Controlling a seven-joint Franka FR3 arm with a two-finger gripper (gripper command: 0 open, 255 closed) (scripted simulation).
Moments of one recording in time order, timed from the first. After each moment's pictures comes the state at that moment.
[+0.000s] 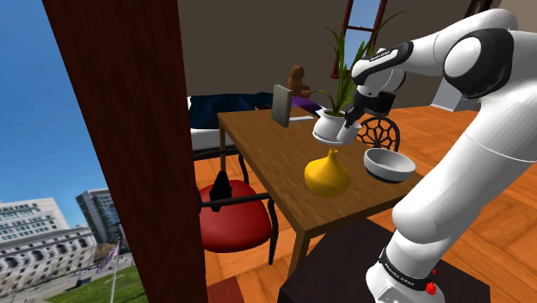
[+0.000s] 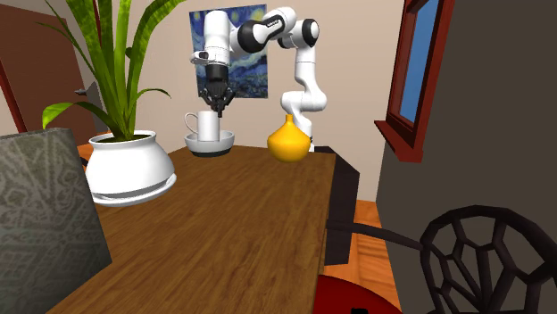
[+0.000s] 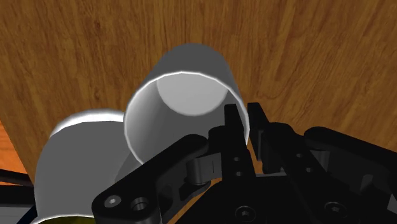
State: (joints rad) arm -0.37 -0.13 -0.45 -2.12 0.11 2.19 -0.64
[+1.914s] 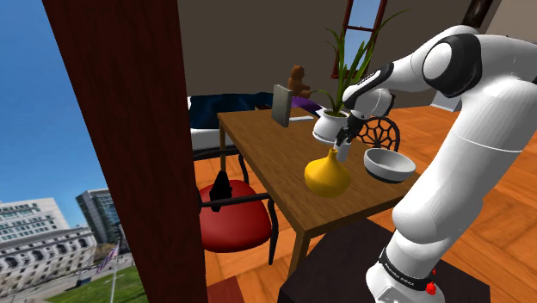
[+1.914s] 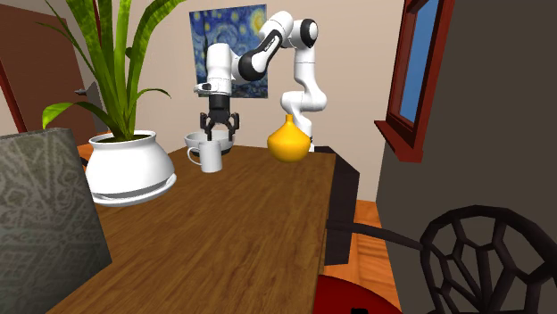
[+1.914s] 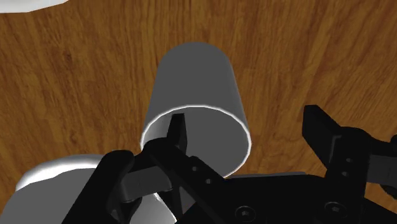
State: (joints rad) arm -0.36 -0.01 -0.47 -2.26 0.22 2.43 -0.74
